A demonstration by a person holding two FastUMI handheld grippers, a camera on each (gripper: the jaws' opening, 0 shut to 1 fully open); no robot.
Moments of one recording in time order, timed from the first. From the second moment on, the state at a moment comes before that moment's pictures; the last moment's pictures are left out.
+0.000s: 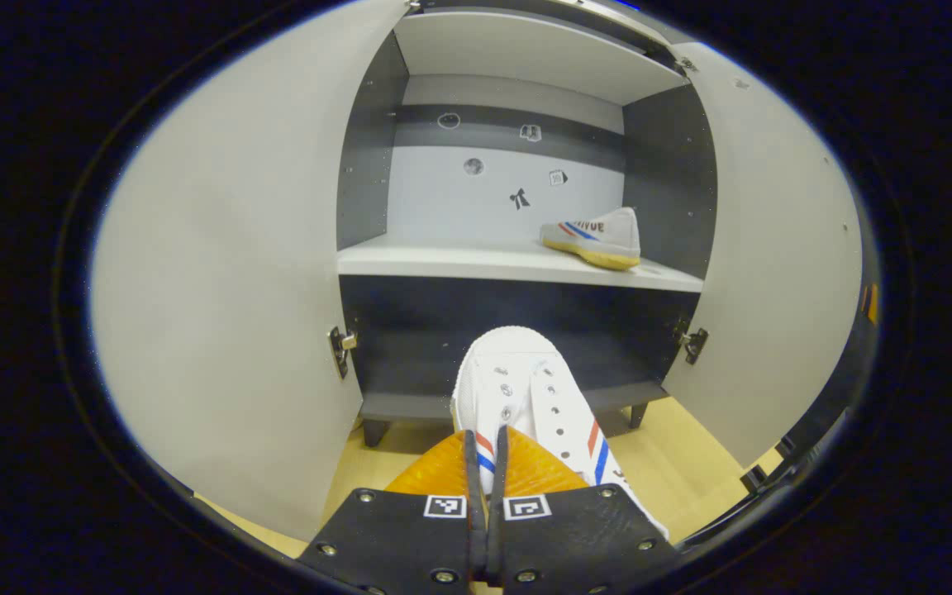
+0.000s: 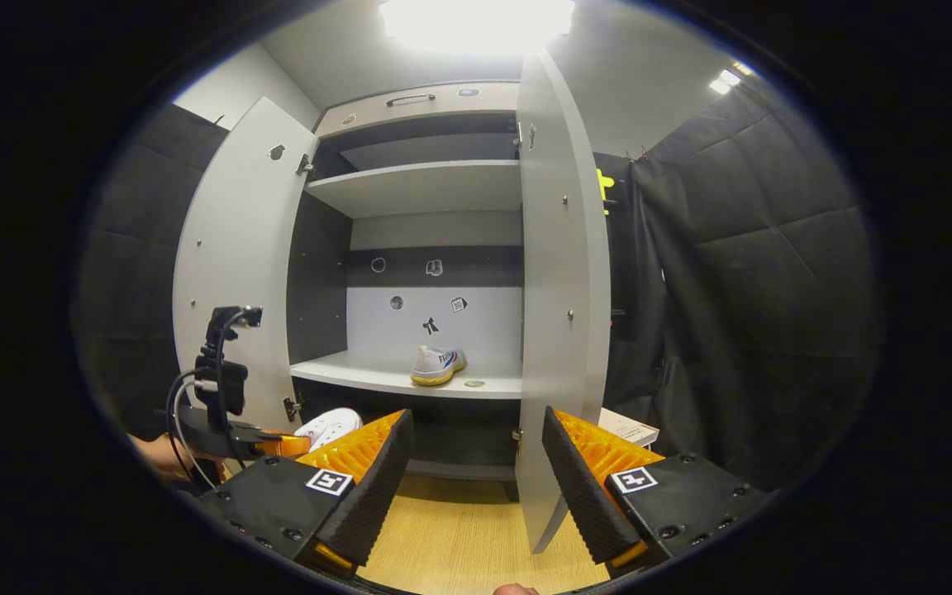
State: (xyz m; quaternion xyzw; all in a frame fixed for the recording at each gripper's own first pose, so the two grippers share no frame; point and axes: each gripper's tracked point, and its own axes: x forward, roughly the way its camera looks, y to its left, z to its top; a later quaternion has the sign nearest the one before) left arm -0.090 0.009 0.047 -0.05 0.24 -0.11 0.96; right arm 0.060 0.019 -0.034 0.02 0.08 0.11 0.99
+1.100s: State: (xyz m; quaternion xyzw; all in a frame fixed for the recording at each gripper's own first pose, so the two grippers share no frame) left arm -0.091 0.006 0.046 -0.07 0.10 -0.11 0.99; right arm 0.057 -0.001 -0.037 0.02 0.08 0.05 1.00
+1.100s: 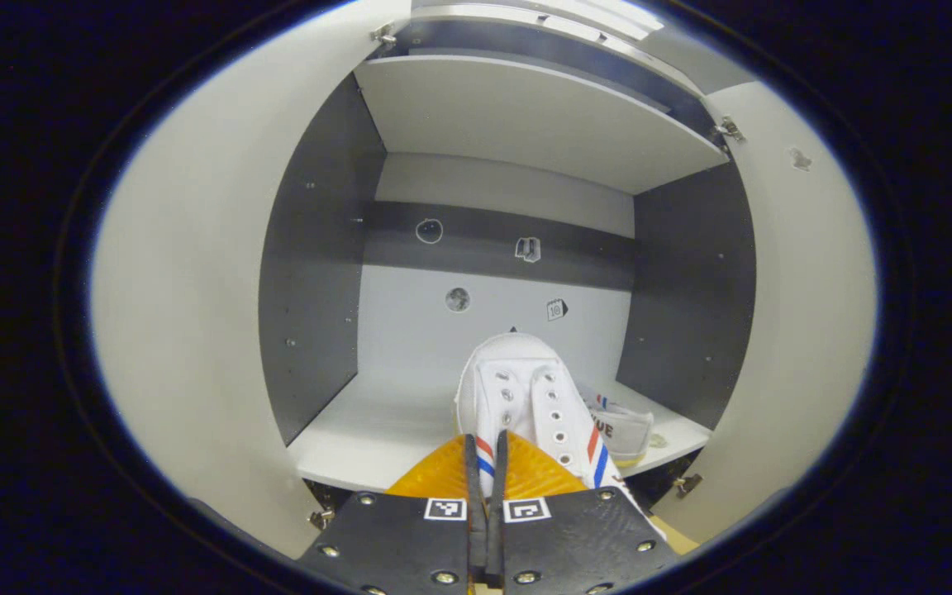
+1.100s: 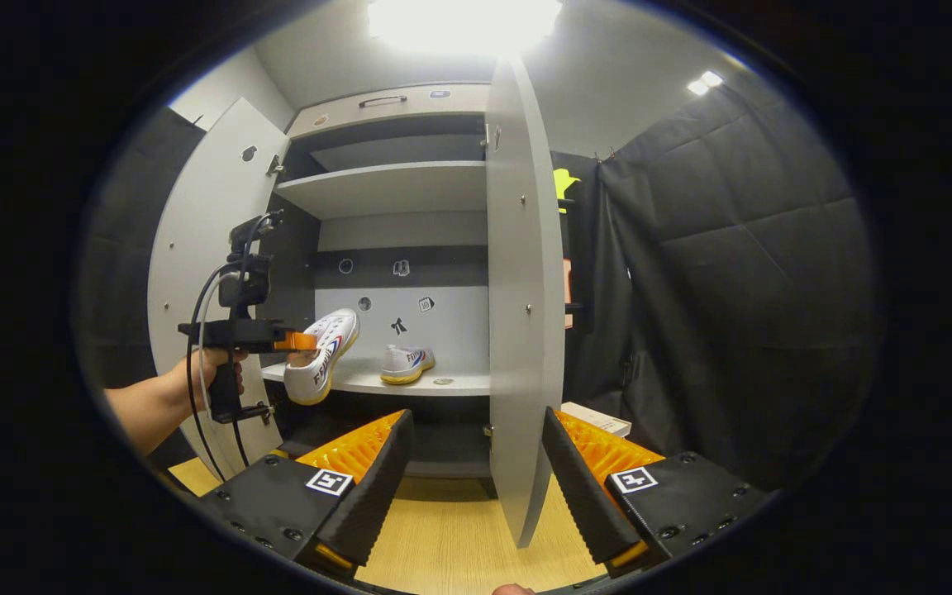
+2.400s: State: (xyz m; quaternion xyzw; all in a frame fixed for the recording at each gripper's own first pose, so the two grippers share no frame) left arm -0.106 0.007 0.034 -0.06 0.18 -0.11 0.98; right arm 0.055 0.002 -0.052 0.01 0.10 0.00 0.99
